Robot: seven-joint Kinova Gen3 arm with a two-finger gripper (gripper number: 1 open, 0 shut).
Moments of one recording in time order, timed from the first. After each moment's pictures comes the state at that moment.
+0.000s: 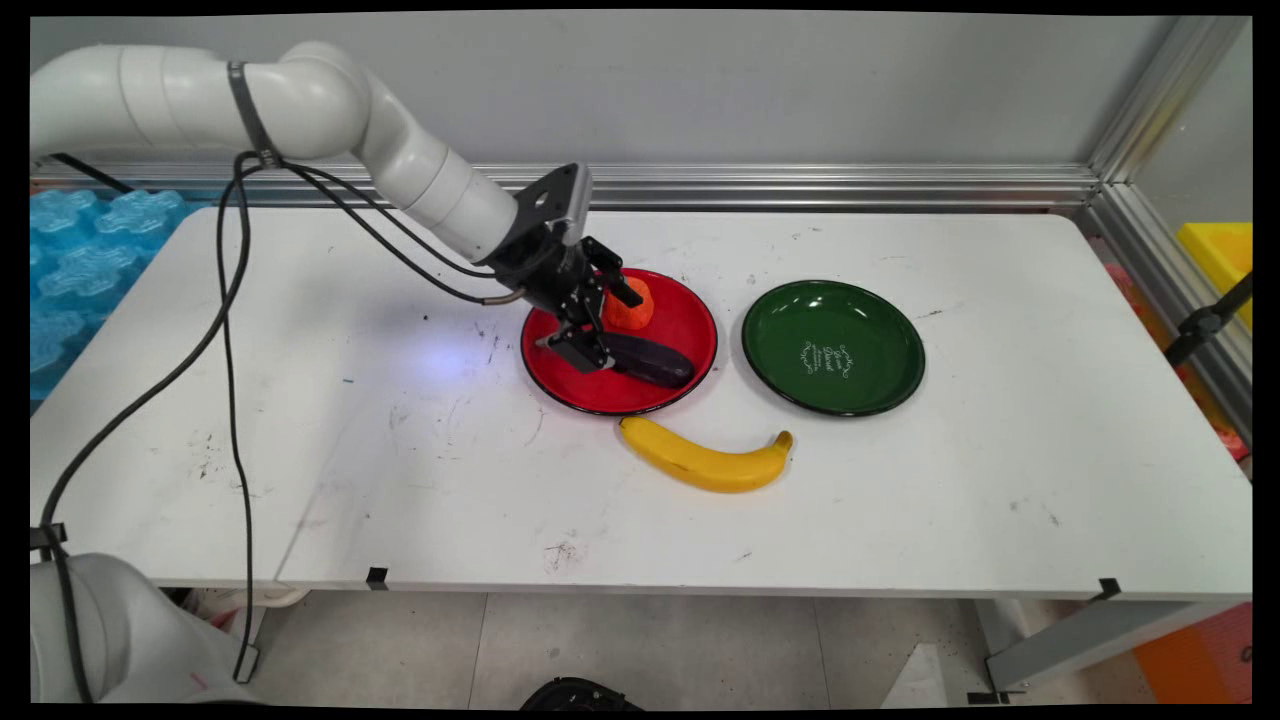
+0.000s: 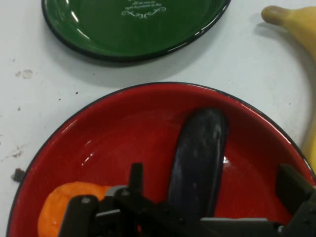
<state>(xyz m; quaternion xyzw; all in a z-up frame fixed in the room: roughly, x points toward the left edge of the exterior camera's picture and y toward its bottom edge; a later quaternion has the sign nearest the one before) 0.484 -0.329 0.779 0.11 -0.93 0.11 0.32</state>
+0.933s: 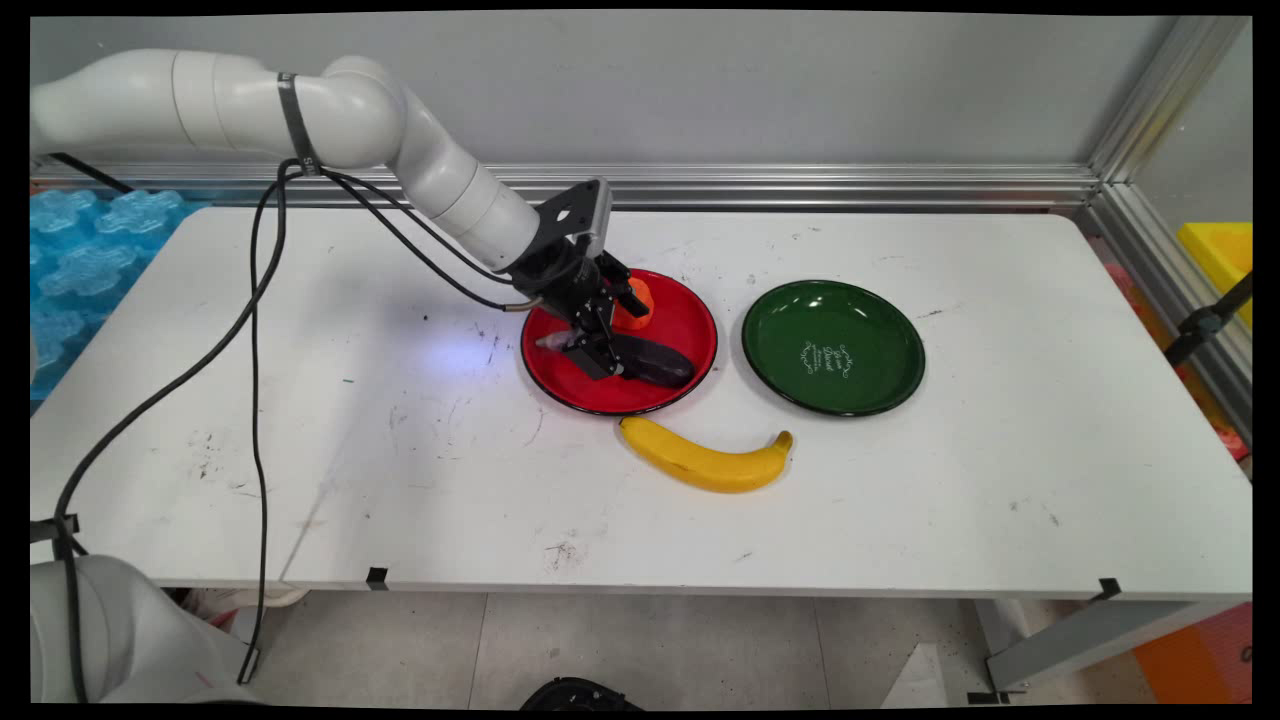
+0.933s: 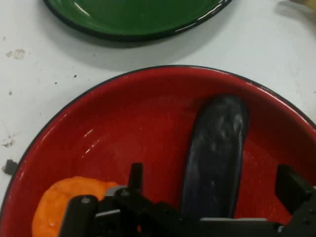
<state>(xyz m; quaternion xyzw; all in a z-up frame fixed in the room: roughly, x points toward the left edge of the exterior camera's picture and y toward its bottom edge) 0.474 -0.348 0.759 0.12 -0.94 0.09 0.31</state>
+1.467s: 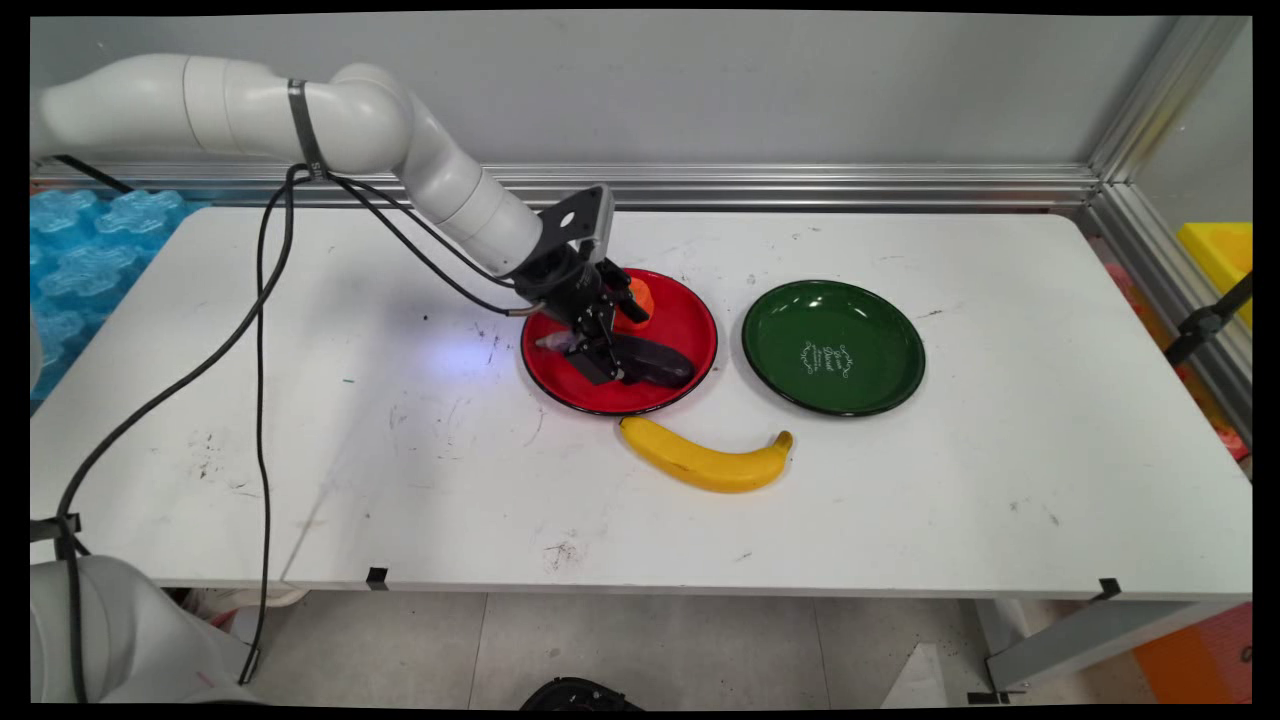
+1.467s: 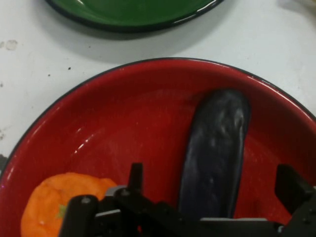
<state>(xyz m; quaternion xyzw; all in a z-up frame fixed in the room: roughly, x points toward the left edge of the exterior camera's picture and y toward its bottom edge) 0.472 -0.350 0.751 0.12 -0.94 0.09 0.30</state>
